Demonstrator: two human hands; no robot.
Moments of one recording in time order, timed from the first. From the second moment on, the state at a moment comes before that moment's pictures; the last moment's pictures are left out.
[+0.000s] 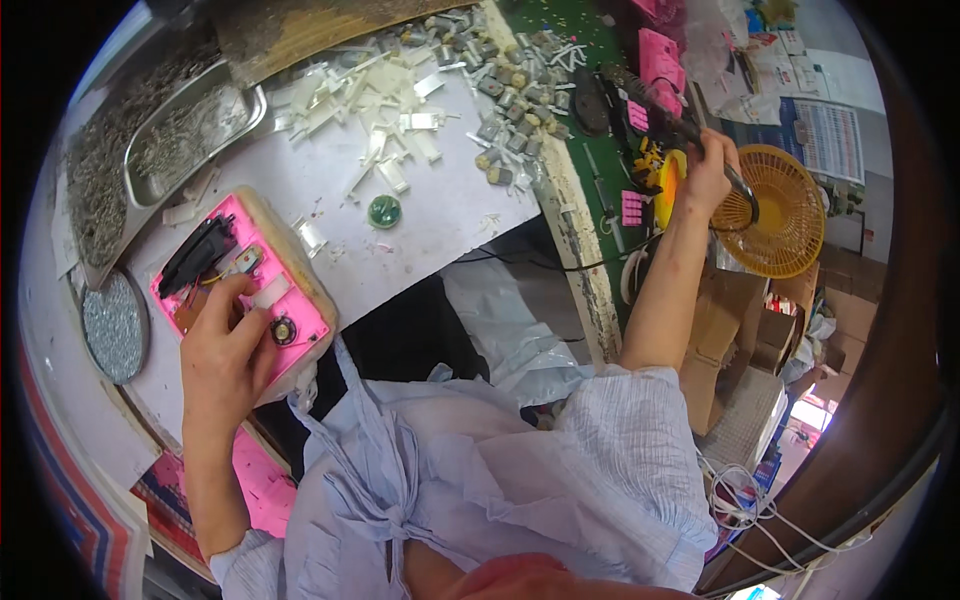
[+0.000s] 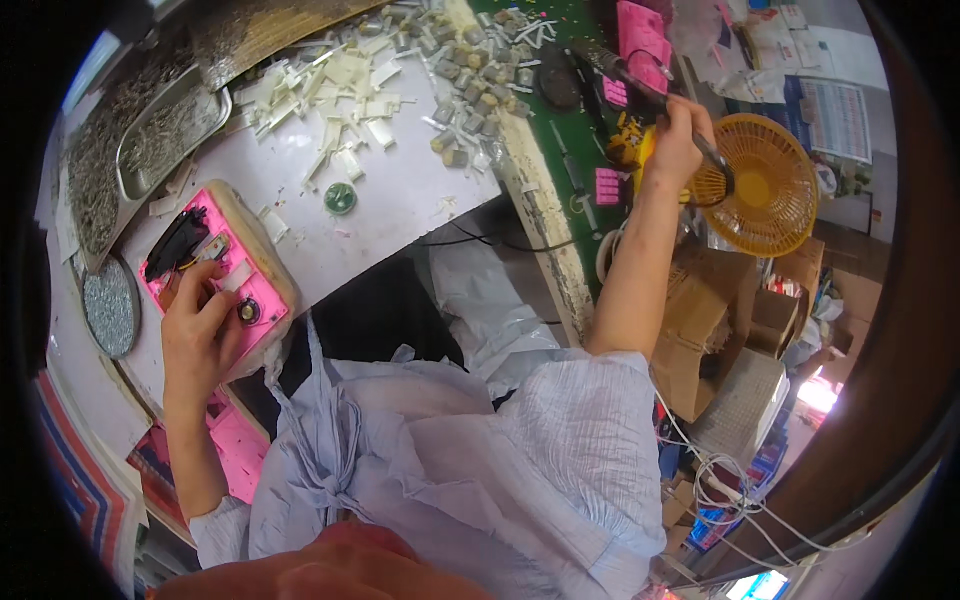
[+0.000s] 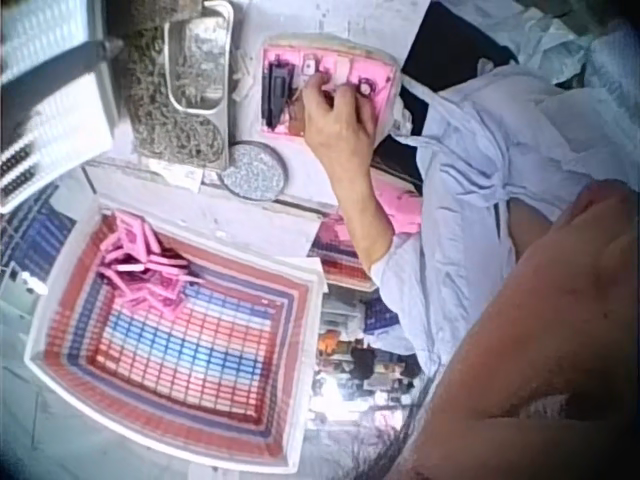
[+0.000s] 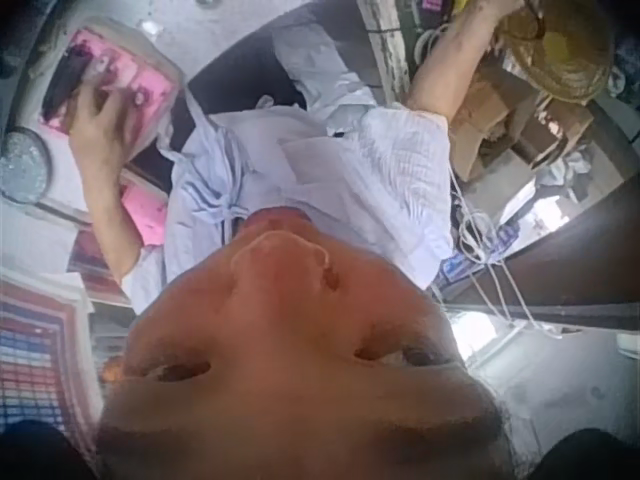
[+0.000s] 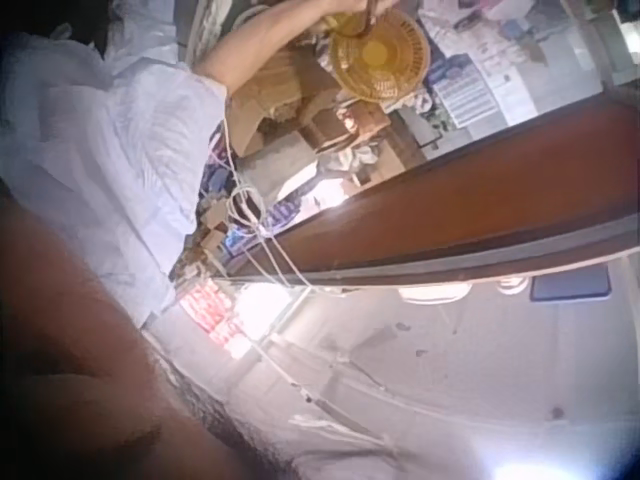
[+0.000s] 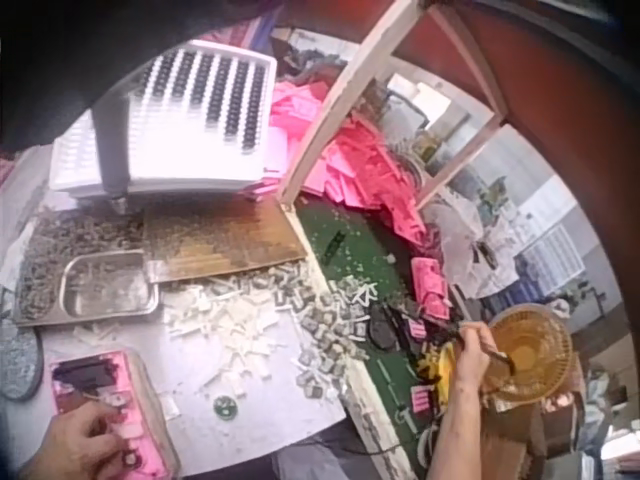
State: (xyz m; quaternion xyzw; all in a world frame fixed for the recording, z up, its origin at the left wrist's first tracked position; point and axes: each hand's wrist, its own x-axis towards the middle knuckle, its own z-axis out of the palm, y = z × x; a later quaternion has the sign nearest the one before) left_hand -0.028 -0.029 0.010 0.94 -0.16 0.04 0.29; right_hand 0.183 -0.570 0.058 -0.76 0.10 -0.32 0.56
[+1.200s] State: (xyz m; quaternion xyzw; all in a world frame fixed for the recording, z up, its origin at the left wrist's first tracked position) left_hand -0.068 -0.009 -0.006 0.93 -0.12 0.15 0.31; right_hand 0.062 -0.213 0.004 -0.83 -0.43 0.02 0.36
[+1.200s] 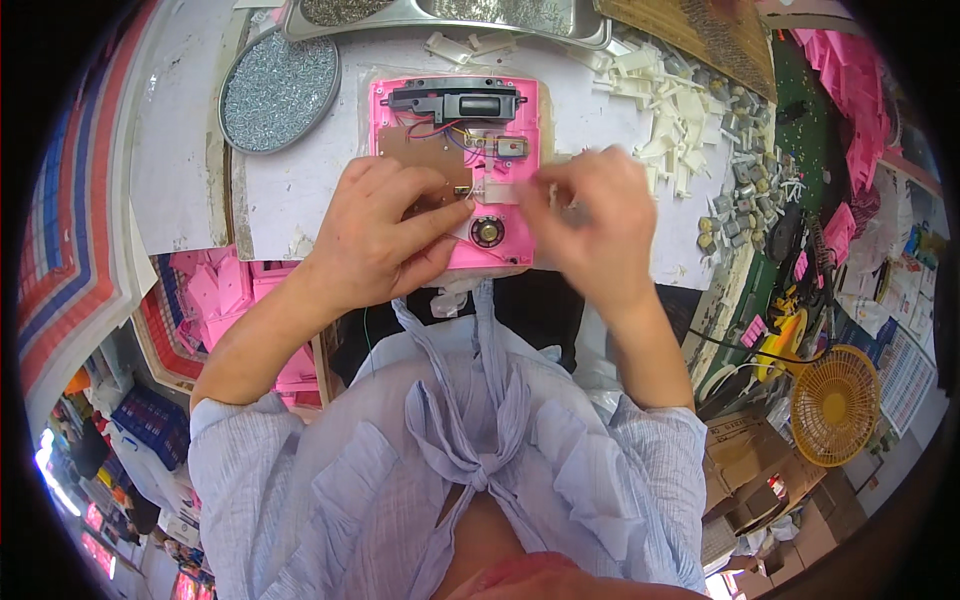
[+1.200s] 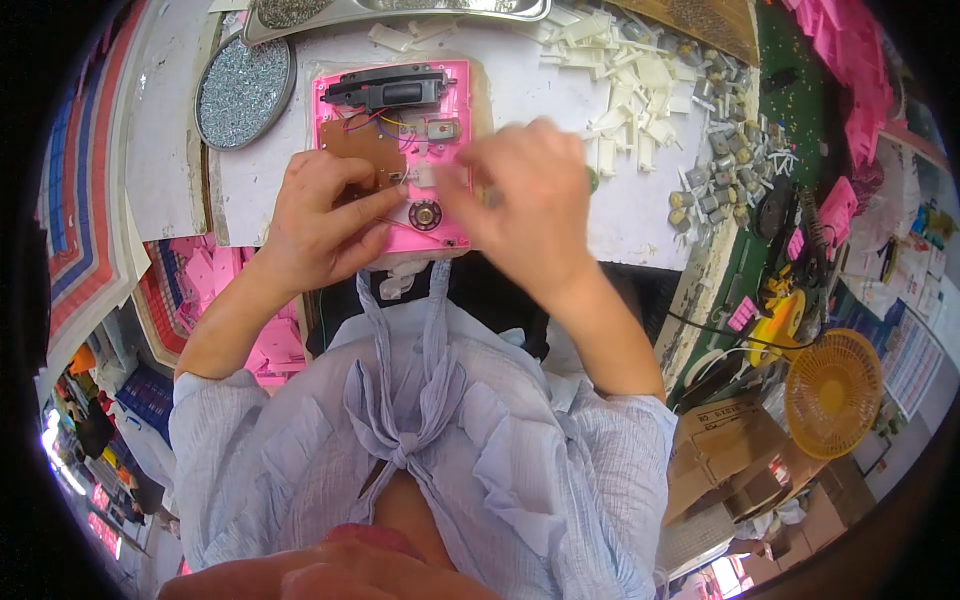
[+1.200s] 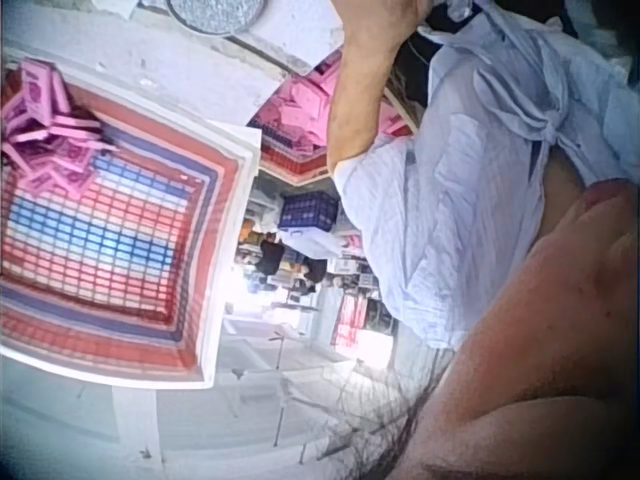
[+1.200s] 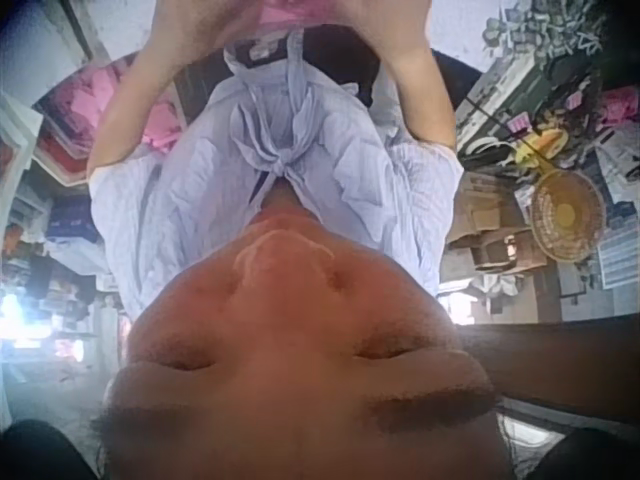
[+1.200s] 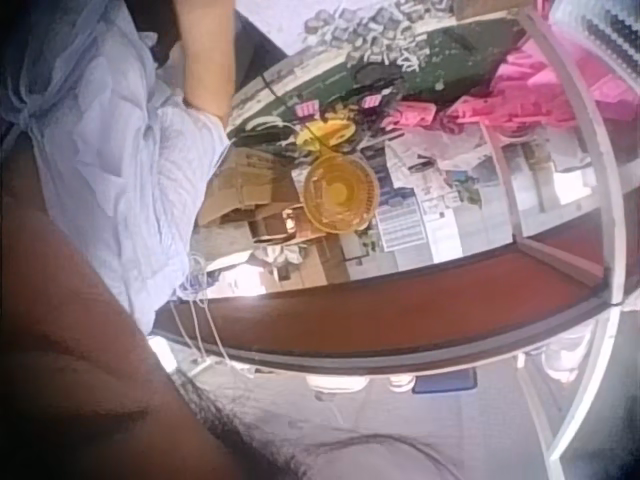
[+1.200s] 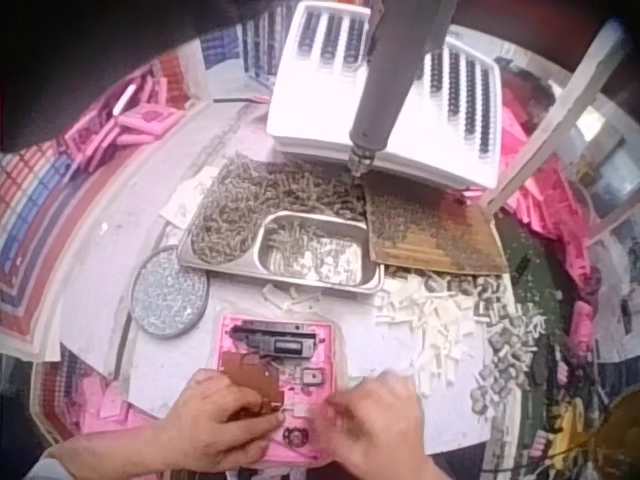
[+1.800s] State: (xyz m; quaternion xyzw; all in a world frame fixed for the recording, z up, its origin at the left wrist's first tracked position) left_hand -0.012 -0.018 -0.003 0.96 -0.09 0.21 0.17; right_hand 0.094 -0.176 0.014 -0.88 -0.46 0.06 0.13
